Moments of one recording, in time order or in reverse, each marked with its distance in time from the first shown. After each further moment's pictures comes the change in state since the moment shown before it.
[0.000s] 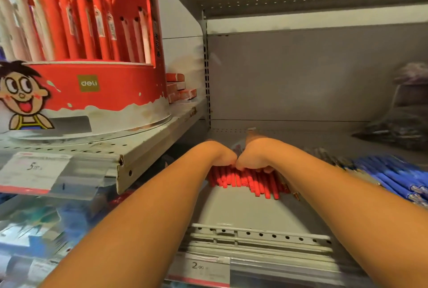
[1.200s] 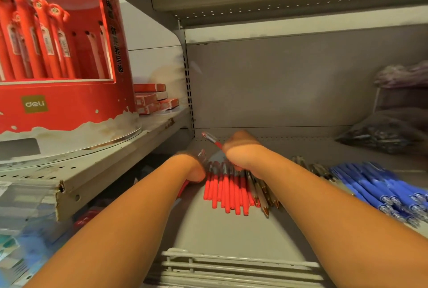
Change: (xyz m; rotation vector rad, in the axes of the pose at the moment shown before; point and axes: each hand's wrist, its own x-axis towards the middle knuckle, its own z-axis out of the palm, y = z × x) left_hand 0.027 0.010 -0.004 0.387 0.136 -0.016; right_hand 0.006 0.025 -0.018 0.577 0.228 -0.030
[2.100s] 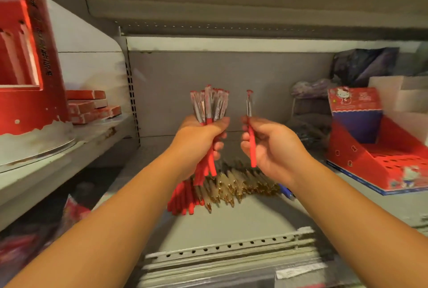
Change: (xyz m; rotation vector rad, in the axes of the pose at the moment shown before) left_hand -0.089 0.107 -0.020 -1.603 0.129 0.736; right_hand -0.096 0.067 -0.102 1.319 0.179 -0.181
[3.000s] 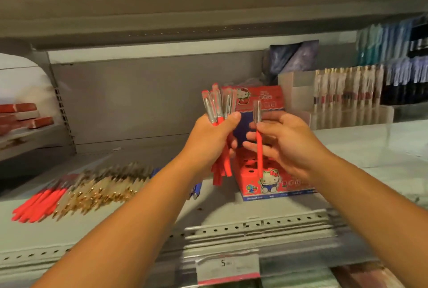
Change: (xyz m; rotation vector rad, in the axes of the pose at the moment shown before) left_hand 0.031 -0.050 0.317 0.072 -0.010 0.106; right_hand -0.009 -0.183 -0.276 -0.220 -0.036 -0.085
